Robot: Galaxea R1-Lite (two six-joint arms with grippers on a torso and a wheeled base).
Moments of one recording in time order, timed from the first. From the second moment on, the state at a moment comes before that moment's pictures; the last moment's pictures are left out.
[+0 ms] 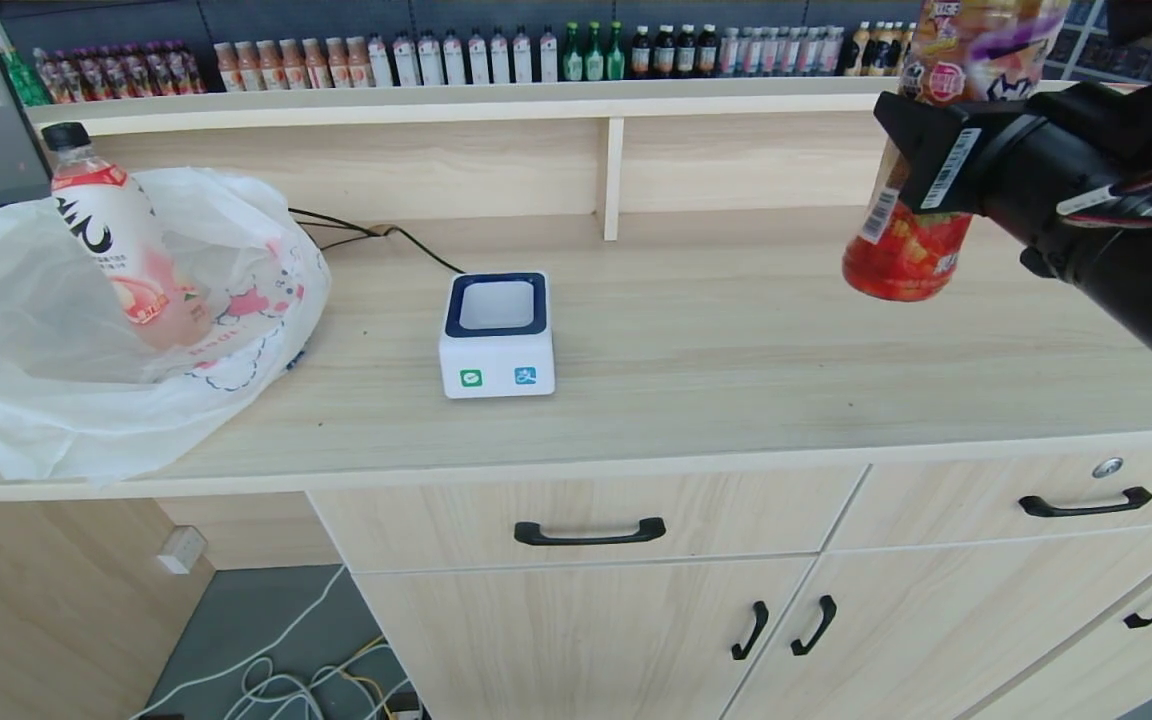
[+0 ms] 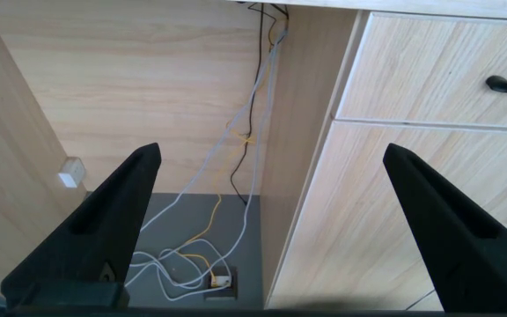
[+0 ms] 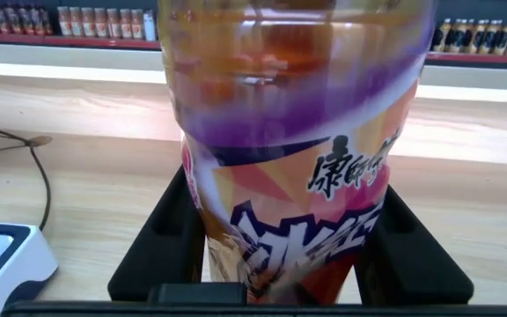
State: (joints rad) left arm 0.00 0.00 0.00 0.00 0.00 0.00; right arm 0.52 1.53 -1.05 -0.85 -0.35 -0.19
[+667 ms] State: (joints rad) left arm 0.00 0.00 0.00 0.00 0.00 0.00; right arm 0.54 1.38 -0.83 -0.86 0.04 0.12
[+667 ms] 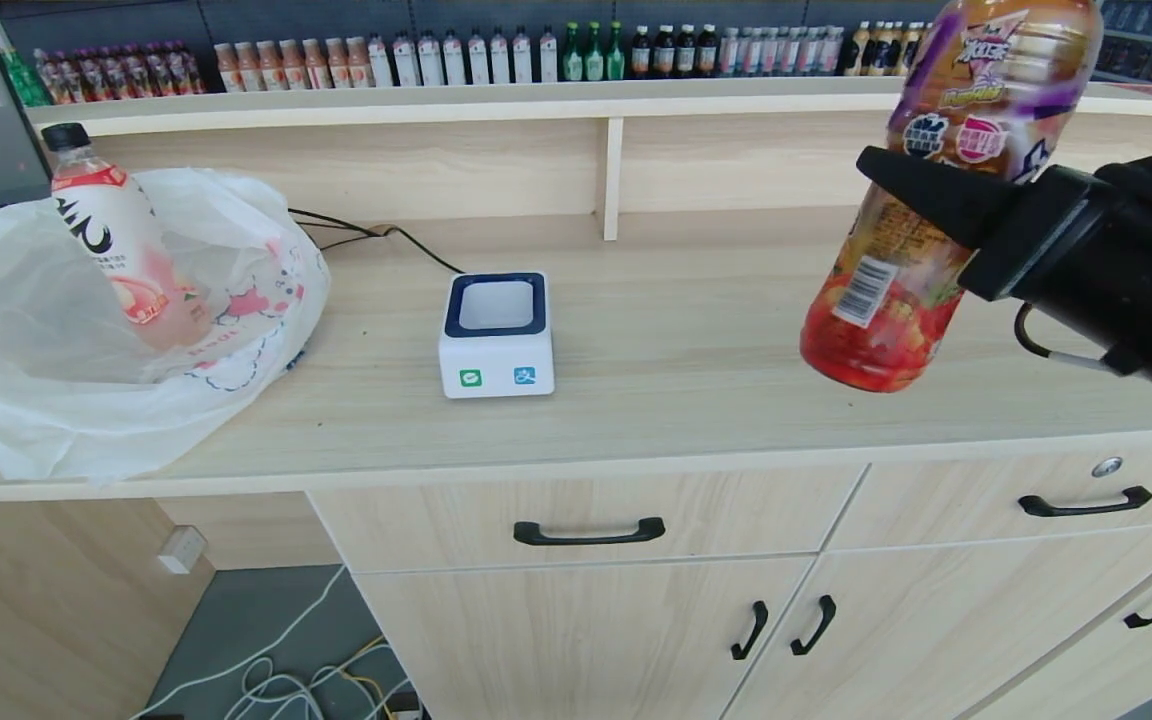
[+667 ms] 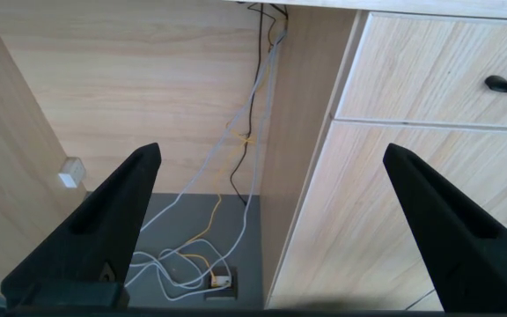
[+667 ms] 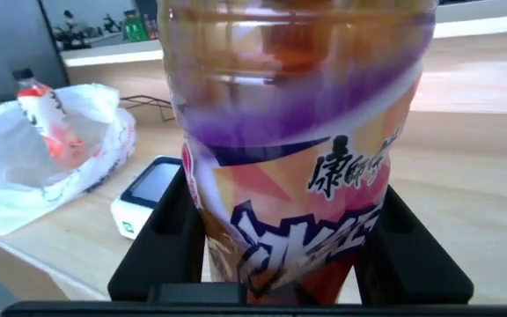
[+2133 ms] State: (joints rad) left arm 0.00 0.00 0.00 0.00 0.00 0.00; right arm 0.92 1.50 -0.75 -1.33 0.46 0.58
